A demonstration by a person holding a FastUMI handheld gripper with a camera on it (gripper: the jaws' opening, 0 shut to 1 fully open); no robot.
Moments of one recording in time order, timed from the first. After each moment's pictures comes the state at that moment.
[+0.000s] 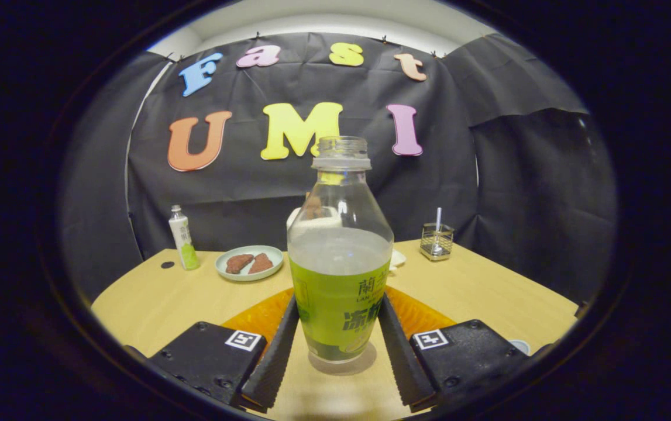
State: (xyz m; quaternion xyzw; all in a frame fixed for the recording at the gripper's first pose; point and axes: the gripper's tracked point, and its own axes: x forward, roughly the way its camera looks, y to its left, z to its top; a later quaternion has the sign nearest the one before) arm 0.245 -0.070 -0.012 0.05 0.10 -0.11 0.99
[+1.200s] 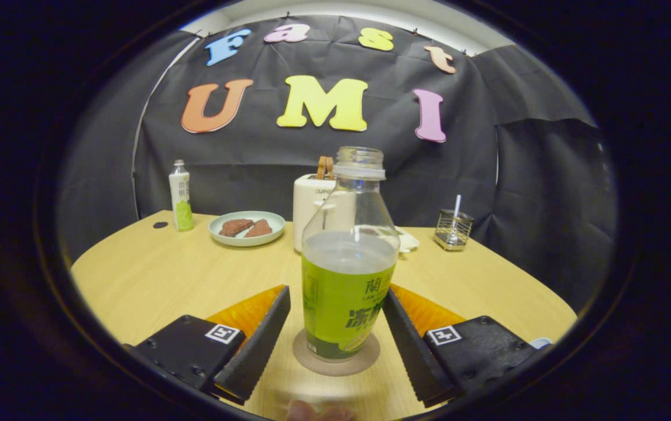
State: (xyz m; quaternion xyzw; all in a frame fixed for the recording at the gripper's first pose) arm 0.264 -0.063 -0.050 0.00 0.14 -0.09 0.99
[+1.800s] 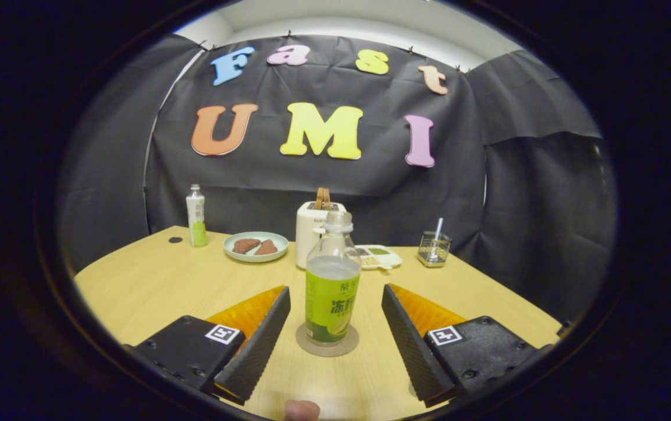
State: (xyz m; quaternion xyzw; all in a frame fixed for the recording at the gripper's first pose) arm 0.167 -0.064 0.004 -0.02 0.08 -0.10 0.99
